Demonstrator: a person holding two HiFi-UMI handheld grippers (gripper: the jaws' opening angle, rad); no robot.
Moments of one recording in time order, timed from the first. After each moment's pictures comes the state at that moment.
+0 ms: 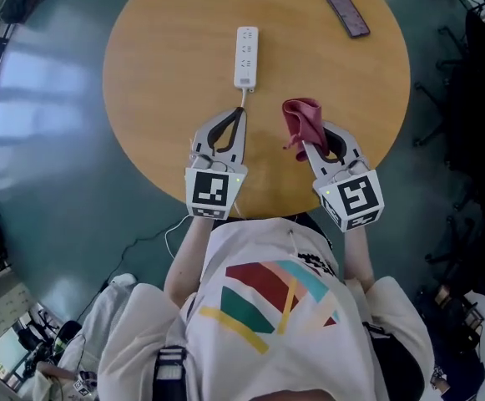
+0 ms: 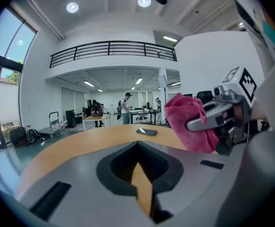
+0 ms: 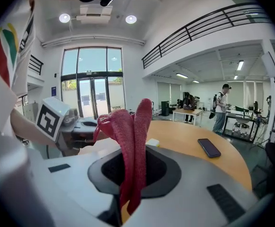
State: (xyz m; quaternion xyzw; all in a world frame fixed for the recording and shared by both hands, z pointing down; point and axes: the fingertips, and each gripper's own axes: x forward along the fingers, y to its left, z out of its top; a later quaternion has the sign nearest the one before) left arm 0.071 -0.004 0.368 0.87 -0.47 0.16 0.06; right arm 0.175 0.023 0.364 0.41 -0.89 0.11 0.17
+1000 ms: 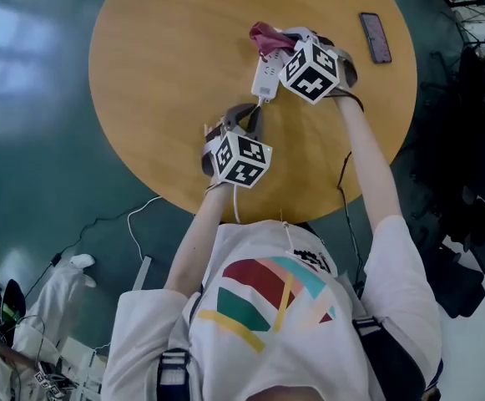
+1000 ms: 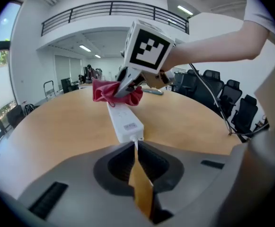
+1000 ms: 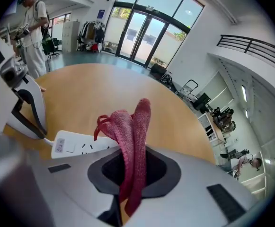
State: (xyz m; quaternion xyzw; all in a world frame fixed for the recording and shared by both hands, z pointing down) left arm 0.051 -0.059 0.512 0.83 -0.43 0.31 0.18; right arm 0.051 -0.220 0.481 0.20 -0.82 -0.12 0.52
